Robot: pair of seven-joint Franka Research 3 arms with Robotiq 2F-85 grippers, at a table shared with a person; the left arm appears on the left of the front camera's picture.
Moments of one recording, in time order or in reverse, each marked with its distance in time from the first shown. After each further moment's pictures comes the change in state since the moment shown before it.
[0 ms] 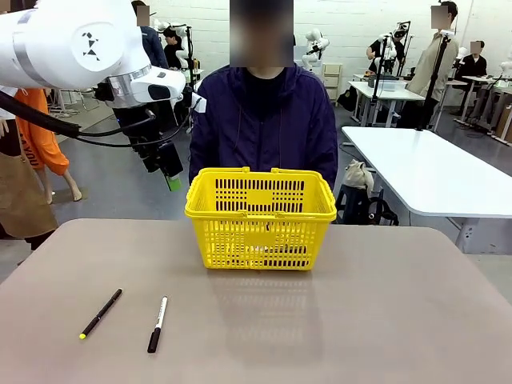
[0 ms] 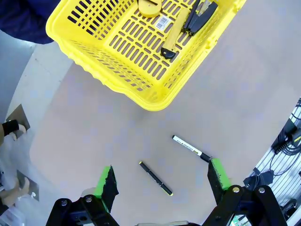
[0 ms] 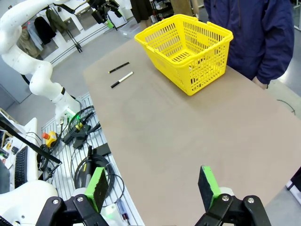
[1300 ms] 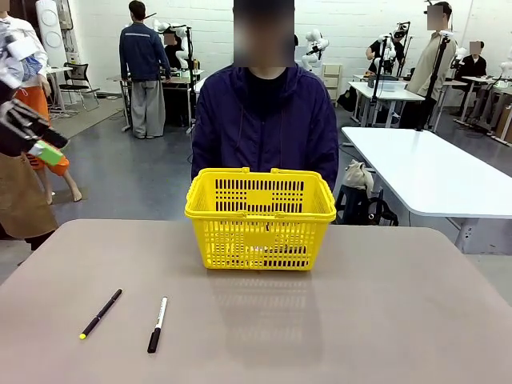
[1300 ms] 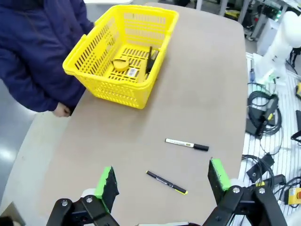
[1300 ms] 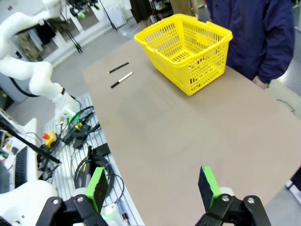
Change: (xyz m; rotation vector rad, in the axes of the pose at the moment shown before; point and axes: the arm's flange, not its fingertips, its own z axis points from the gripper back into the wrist) left arm -0.221 0.122 0.066 -0.286 -0.562 -0.266; right arm 0.000 0.000 0.001 -0.002 0.000 -0.002
